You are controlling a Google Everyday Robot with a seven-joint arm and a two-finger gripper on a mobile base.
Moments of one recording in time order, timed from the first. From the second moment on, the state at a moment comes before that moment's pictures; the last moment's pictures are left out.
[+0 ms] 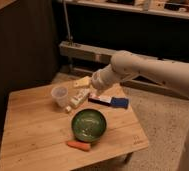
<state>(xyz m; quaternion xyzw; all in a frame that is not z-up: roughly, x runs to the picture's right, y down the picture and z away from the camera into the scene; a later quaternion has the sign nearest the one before) -0.036 0.001 0.698 -0.39 -0.08 0.70 0.59</state>
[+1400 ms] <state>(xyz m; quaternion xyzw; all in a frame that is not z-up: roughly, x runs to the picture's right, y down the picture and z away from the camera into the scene) -0.053 0.003 0.688 -0.32 -0.26 0.35 0.84</state>
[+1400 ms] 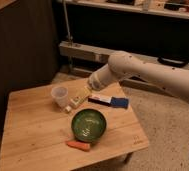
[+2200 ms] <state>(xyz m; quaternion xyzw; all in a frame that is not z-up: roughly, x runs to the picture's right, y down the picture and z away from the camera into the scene) -0.076 0.019 0.609 -0.27 -0.35 0.09 0.89</state>
